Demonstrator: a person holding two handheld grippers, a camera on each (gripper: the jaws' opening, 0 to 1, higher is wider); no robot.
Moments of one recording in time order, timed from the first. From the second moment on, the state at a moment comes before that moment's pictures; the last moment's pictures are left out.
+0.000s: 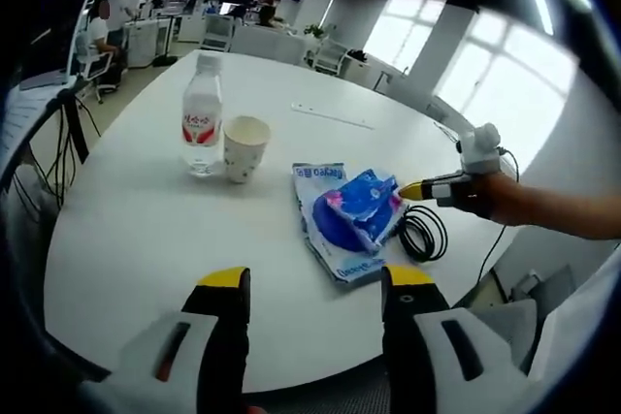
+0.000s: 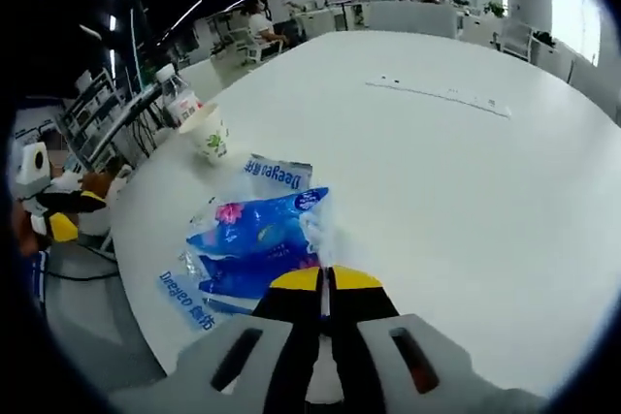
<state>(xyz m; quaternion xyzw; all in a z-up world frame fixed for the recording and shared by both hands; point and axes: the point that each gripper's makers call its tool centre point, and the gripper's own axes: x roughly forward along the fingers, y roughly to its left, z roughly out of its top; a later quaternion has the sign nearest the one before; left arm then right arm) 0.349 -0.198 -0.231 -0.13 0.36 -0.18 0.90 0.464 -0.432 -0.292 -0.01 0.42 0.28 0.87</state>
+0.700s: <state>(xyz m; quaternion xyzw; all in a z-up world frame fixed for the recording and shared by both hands) 0.353 -0.205 -0.232 -0.13 0.36 -0.19 0.90 0.421 -0.454 -0.300 0.03 0.43 0.23 0.87</state>
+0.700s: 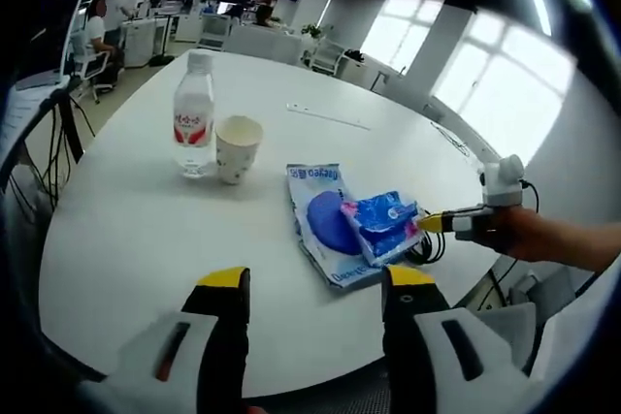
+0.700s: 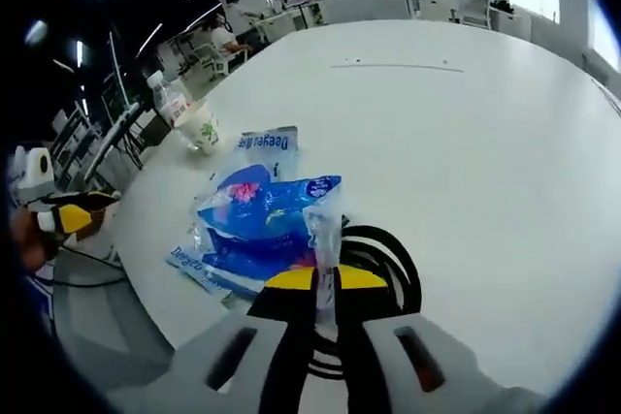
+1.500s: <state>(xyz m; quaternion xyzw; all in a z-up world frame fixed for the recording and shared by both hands) 0.349 -0.202 -0.232 -0.14 0.36 -0.18 0.90 0.439 -0.449 -0.296 0.03 0.45 0.27 0.85</state>
